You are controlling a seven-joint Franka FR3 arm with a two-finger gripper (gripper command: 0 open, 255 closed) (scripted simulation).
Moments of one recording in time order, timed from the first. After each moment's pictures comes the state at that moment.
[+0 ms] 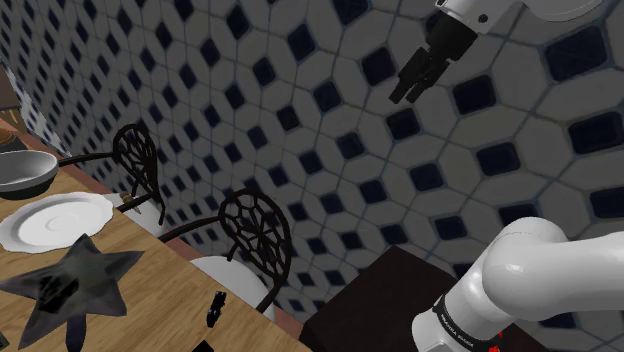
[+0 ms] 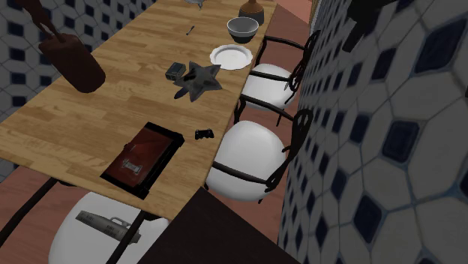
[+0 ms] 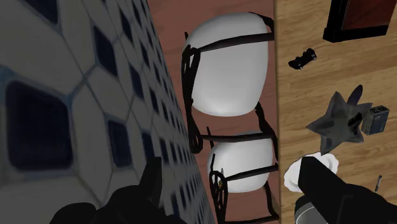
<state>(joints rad) -0.02 -0.83 -0.01 -2.27 0.09 1.70 -0.09</state>
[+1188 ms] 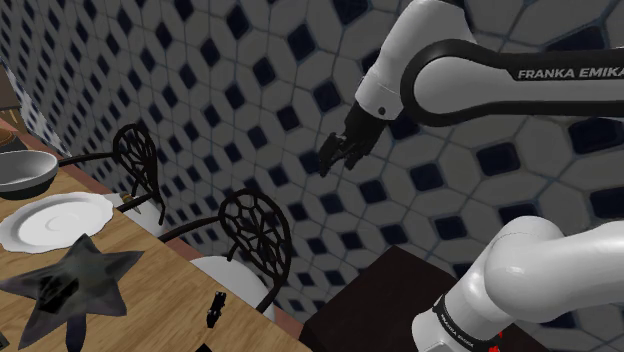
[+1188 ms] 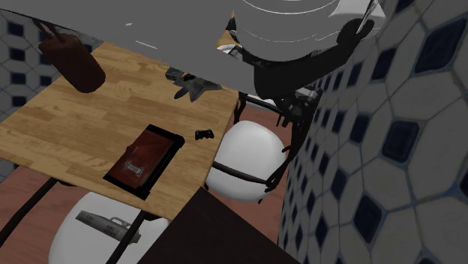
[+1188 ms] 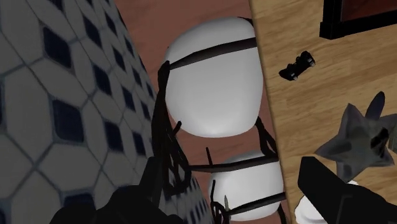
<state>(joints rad) 0.02 -0.70 0.28 -2.58 0.23 2.11 0.20</state>
